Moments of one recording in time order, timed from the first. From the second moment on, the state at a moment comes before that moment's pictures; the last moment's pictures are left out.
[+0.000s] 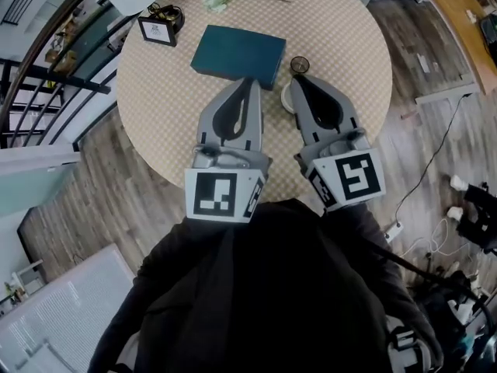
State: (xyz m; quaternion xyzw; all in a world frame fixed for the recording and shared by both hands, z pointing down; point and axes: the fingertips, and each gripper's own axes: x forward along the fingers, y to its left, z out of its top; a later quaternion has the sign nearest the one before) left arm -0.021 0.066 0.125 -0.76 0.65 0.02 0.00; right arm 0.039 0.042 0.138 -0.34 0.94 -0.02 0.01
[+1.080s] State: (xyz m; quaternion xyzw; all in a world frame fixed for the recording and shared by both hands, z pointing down) left arm -0.033 0.072 0.146 -0.77 0.64 0.01 -0.03; right arm 0.018 0.058 0.159 -0.34 0.94 -0.05 0.00
